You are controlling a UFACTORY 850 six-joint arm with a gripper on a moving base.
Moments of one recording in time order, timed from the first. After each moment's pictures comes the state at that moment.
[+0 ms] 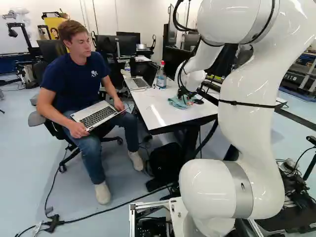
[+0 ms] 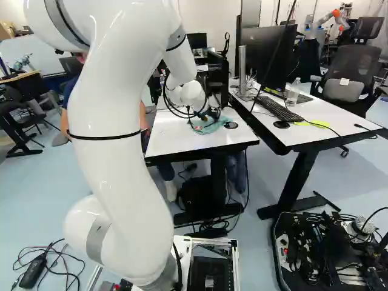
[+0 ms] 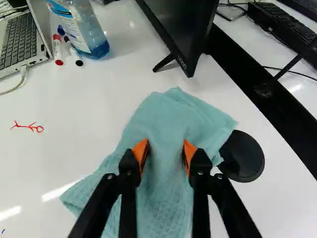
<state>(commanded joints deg) -11.8 -21.5 -56.6 0.0 9.0 0.0</state>
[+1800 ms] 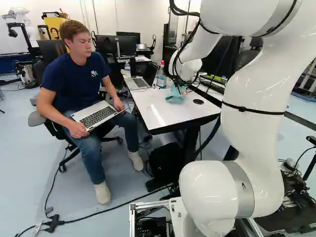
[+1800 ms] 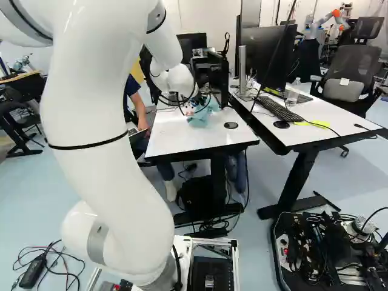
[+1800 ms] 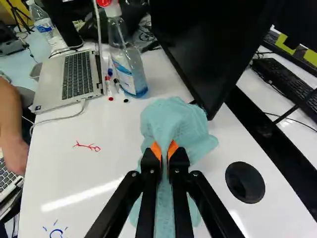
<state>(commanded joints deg) -6.3 -14.3 -58.1 0.0 9.0 0.0</state>
